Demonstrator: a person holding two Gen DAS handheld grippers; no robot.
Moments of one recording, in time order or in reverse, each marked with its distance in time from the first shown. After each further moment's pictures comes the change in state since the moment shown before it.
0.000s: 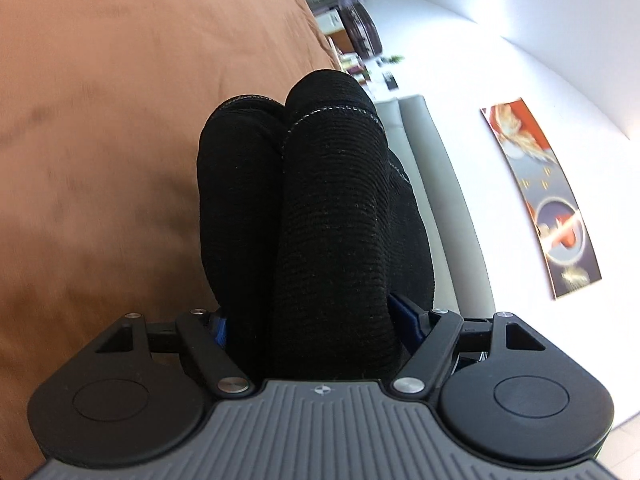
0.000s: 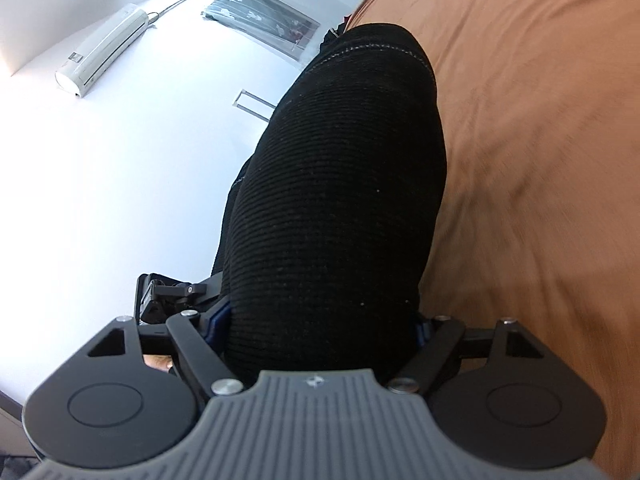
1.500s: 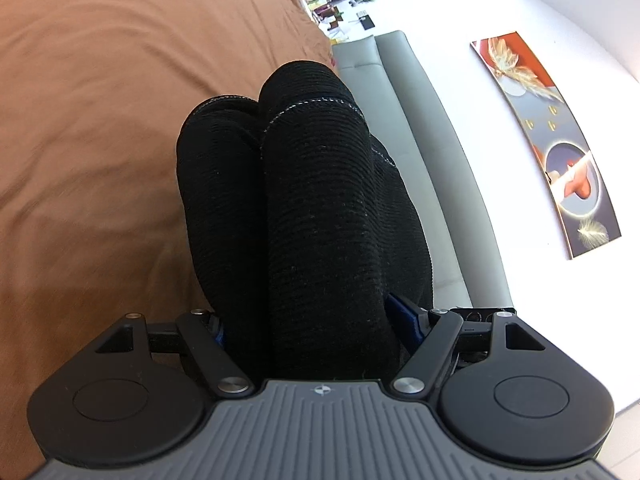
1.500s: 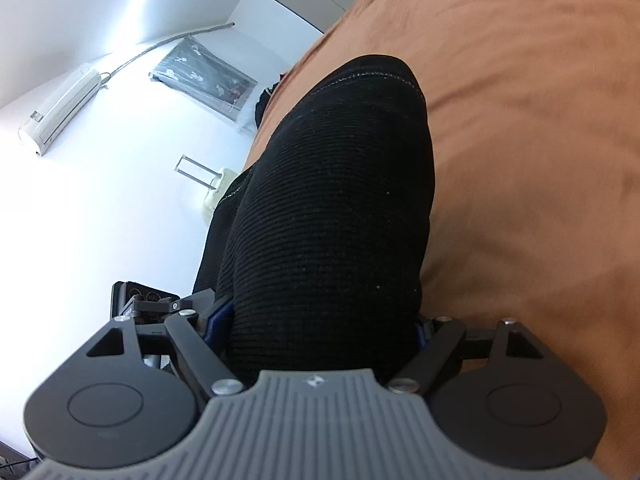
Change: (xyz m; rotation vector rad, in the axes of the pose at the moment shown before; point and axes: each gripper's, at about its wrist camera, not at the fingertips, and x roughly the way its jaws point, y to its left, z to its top) left arm 0.267 -0.105 0.010 0.087 0.116 -0.004; right arm -0.260 -0.128 0.054 0.039 -0.143 -0.164
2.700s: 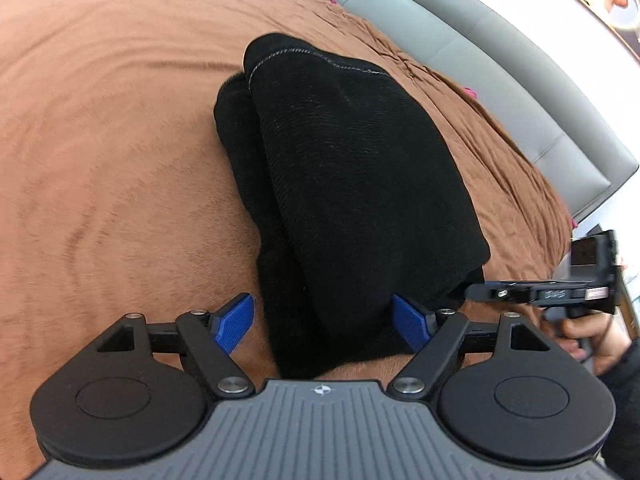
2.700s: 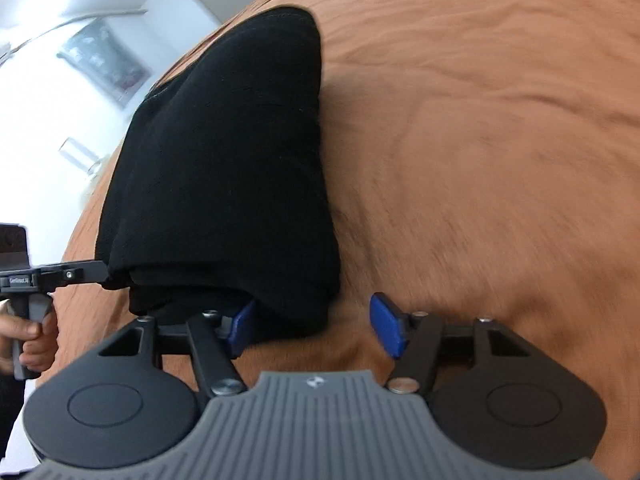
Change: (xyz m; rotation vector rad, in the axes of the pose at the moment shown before) left arm 0.002 -0.019 -0.082 0.482 0.153 0.409; right arm -0.020 -0.054 -0.096 -0.034 -0.063 -0.426
